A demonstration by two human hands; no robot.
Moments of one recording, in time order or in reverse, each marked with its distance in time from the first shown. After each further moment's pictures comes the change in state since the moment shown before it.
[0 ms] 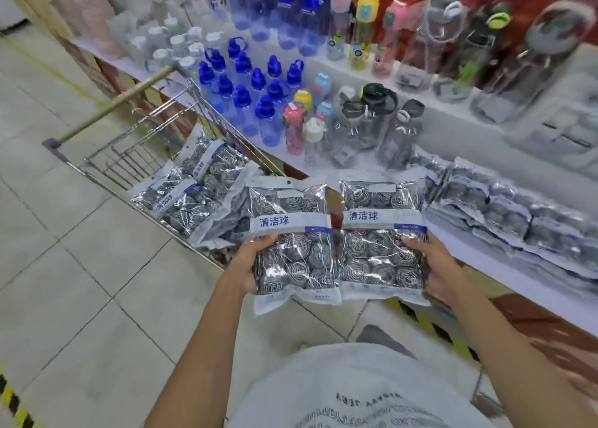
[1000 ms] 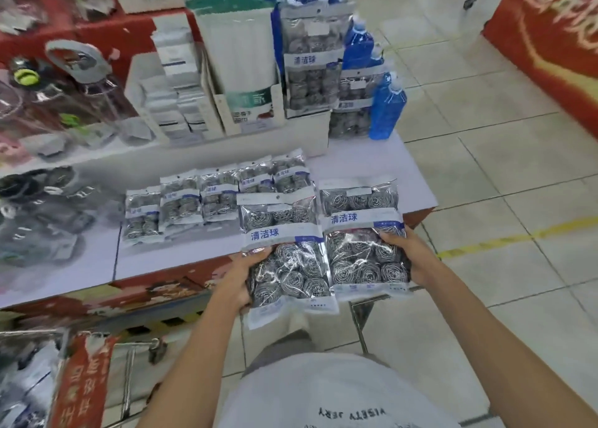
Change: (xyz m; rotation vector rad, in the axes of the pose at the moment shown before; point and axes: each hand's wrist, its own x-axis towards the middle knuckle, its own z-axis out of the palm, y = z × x) left_hand -0.055 -0.299 0.530 0.572 -0.452 -0.258; right_hand -0.214 0.072 -0.558 0.451 0.576 -0.056
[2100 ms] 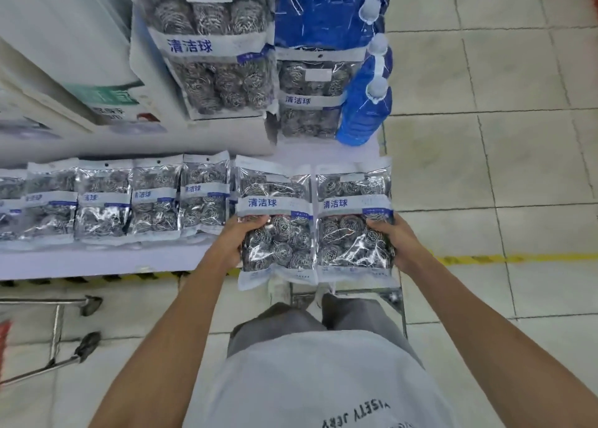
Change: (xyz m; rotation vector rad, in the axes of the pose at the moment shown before) left_hand 0.272 0.065 0.276 0.040 0.154 -0.131; right_hand 0.328 -0.177 -0.163 -0.266 -0.014 0.217
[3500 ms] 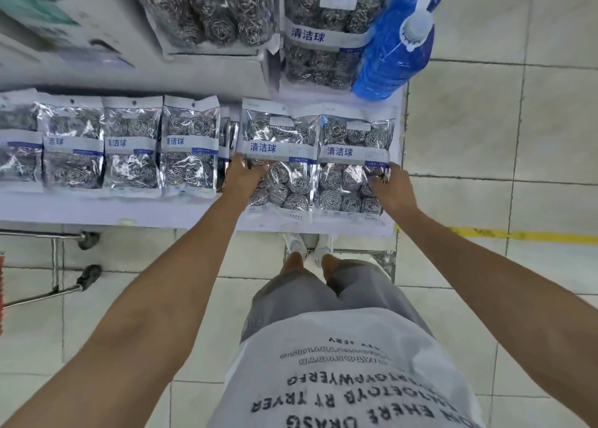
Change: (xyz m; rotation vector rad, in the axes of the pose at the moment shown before) left_hand 0.084 0.012 0.037 0.340 0.303 0.112; right_hand 0.098 -0.016 0.011 -0.894 0.148 -0.231
